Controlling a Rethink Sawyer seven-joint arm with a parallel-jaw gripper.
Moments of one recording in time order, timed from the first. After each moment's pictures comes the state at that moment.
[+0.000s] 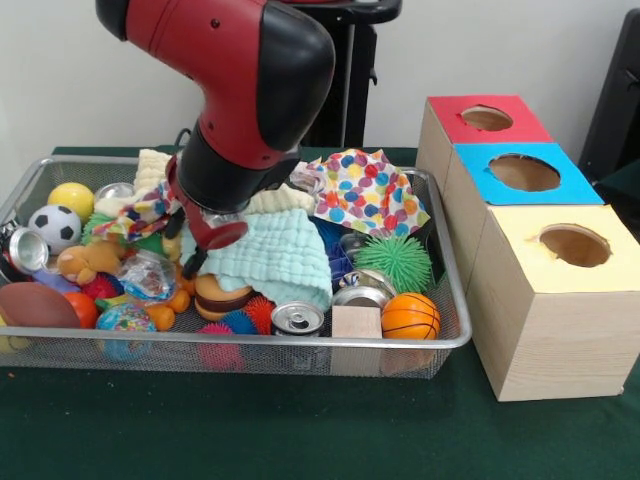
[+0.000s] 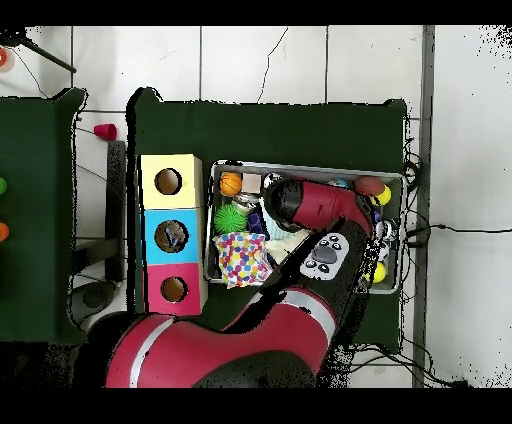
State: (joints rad) arm -0.04 -0.17 -0.54 1.24 0.08 0.70 2.52
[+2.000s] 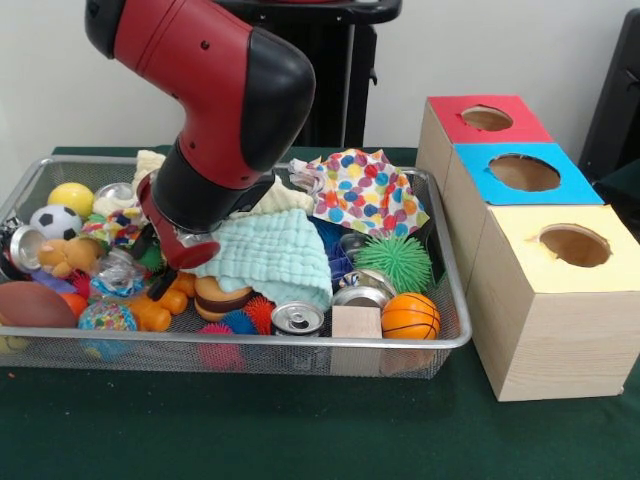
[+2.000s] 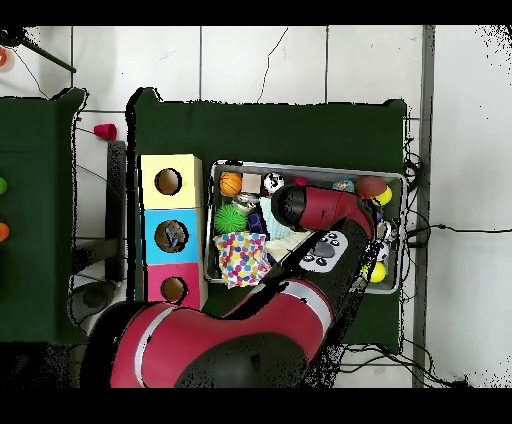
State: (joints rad) arm -0.04 -0.09 -0.60 1.22 0.08 0.56 2.52
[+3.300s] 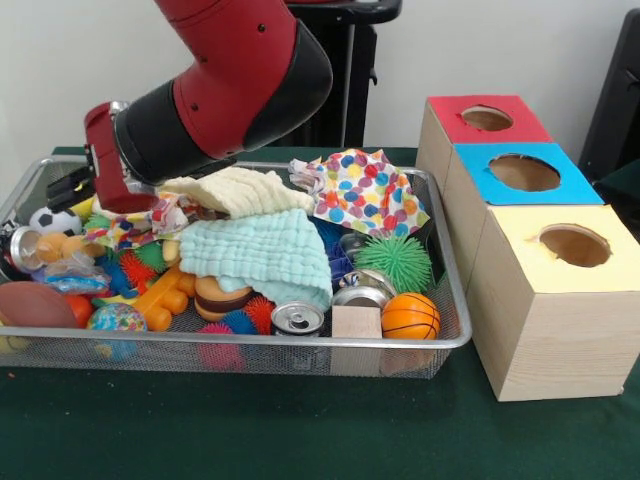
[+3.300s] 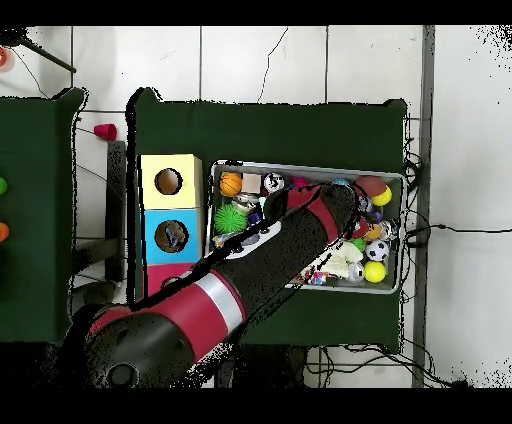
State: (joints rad) arm 0.12 0.13 -1.04 1.15 0.08 0.57 2.72
